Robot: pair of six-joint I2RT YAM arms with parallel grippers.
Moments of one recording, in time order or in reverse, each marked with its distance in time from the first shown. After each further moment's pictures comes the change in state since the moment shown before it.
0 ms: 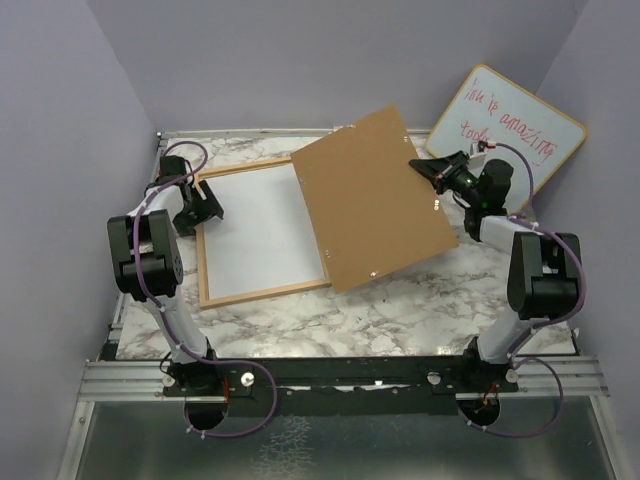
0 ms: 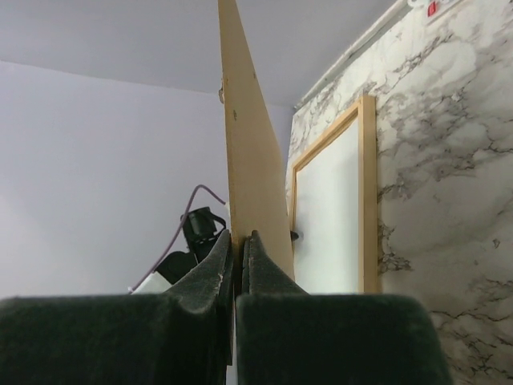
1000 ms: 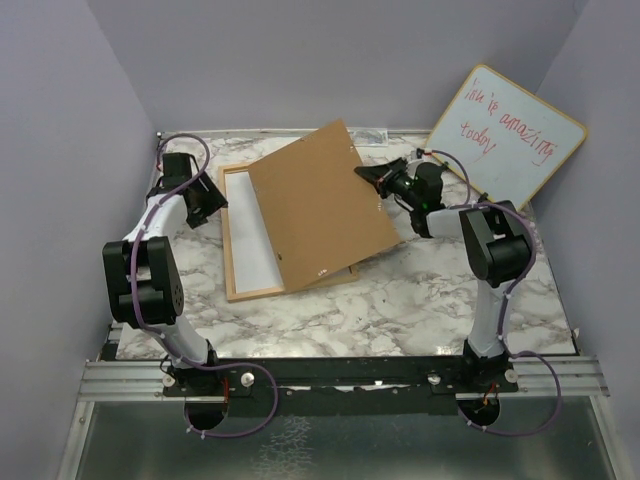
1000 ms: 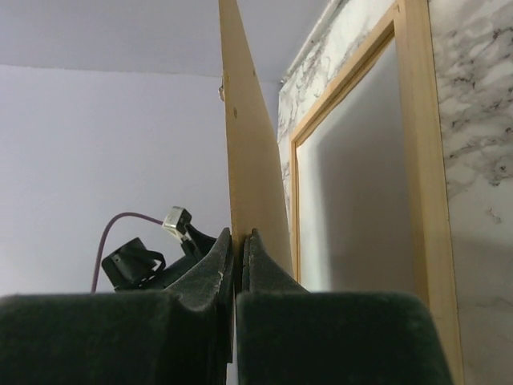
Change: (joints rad) left arm -0.068 -0.224 -0.118 0.094 0.051 -0.141; right arm 0.308 0.328 0.164 0.120 0.253 0.057
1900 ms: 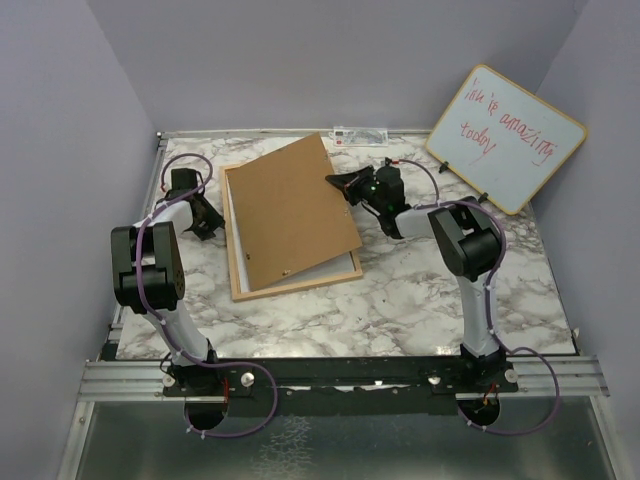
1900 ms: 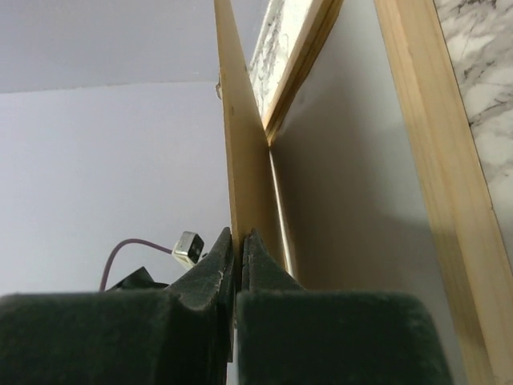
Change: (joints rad) left arm 0.007 0.109 -0.084 0.072 -0.062 -0.090; right arm 0.182 0.160 0.162 -0.118 0.223 0.056
